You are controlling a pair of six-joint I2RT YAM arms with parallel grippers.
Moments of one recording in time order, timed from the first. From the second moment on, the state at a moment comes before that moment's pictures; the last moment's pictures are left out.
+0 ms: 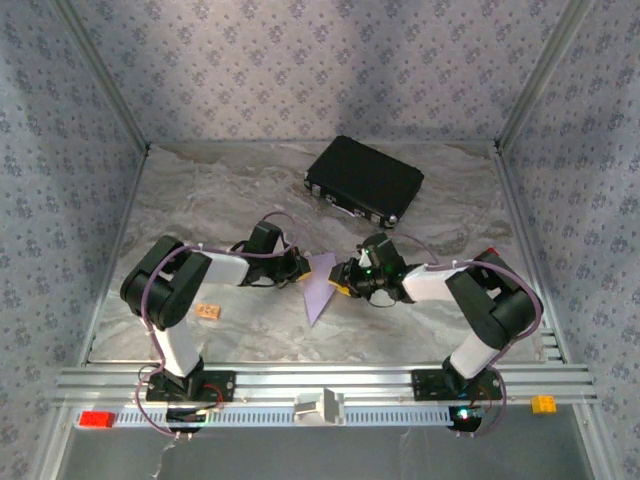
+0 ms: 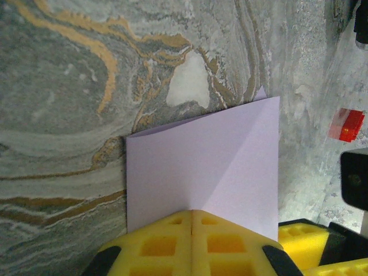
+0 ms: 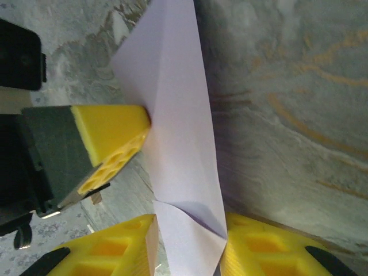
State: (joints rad) left arm -0.56 1.78 0.72 0.21 0.53 -1.02; right arm 0.61 1.63 0.58 0.30 -0.51 1.13
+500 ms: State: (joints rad) left arm -0.56 1.77 0.72 0.20 0.53 -1.02; right arm 0.55 1.70 0.65 0.28 -0.61 1.02
